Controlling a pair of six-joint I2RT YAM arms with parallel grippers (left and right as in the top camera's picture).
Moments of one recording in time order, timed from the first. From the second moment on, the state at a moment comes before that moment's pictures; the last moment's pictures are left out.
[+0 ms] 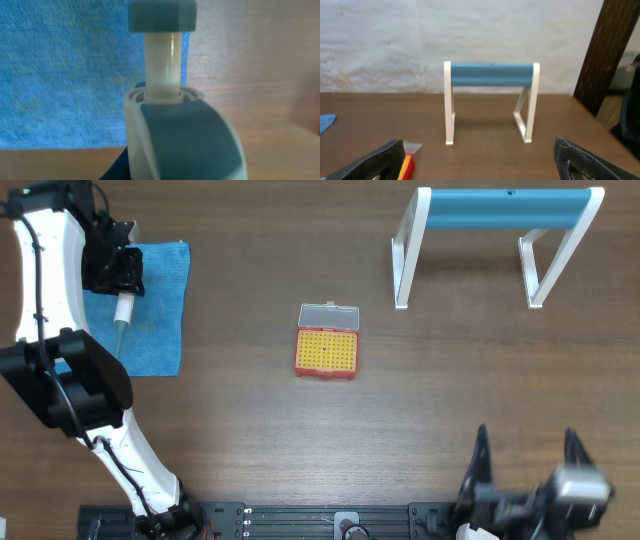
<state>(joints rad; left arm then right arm) 0.29 2.13 2.05 -1.47 0.07 0.25 -0.51 0.23 1.19 -1.10 -0.44 -0.11</state>
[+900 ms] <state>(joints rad) 0.31 2.35 2.05 -1.06 0.07 0.28 -0.50 0.02 0.12 -0.07 -0.74 -0.04</state>
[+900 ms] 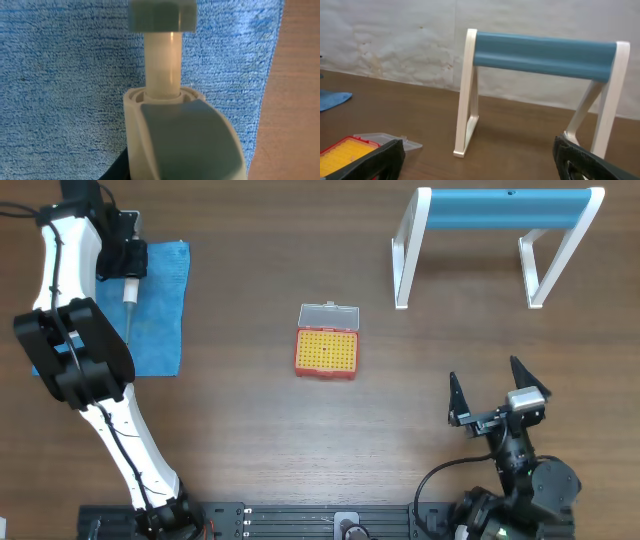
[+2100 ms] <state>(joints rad) 0.26 2.45 2.06 -1.01 0.08 0.22 -0.49 0.02 0.01 -0.05 -0.73 -0.03</state>
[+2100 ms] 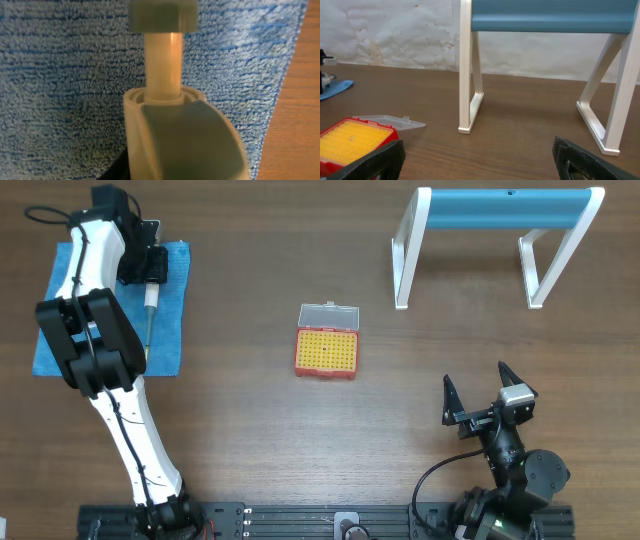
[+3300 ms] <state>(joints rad) 0.26 1.63 2.47 -1.54 0.14 0.24 -0.49 0.02 0.01 -0.05 -0.73 -0.03</state>
